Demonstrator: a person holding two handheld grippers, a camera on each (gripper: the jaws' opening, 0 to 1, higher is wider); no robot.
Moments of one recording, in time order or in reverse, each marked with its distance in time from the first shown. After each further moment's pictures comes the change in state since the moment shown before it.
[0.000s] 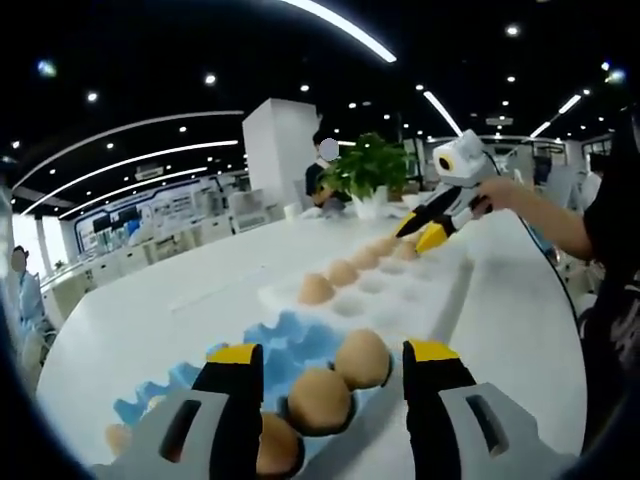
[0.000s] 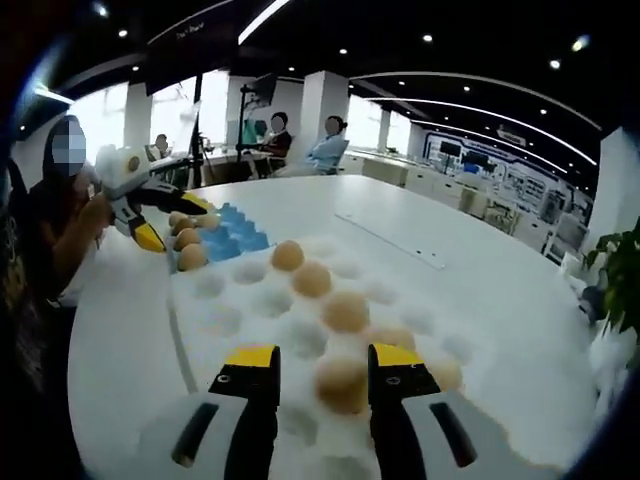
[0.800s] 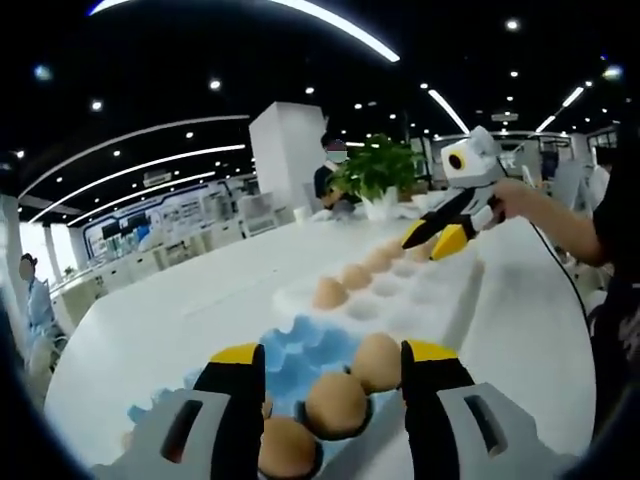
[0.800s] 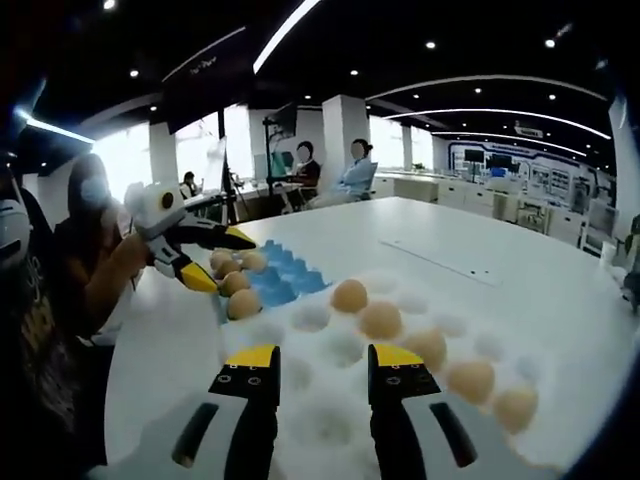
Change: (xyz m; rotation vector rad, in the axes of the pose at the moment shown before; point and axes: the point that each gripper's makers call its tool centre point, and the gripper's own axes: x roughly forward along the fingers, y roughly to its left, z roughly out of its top) left arm 0.000 0.012 0.005 0.023 -0.005 0.047; right arm 0.016 0.054 0.034 0.105 -0.143 0.182
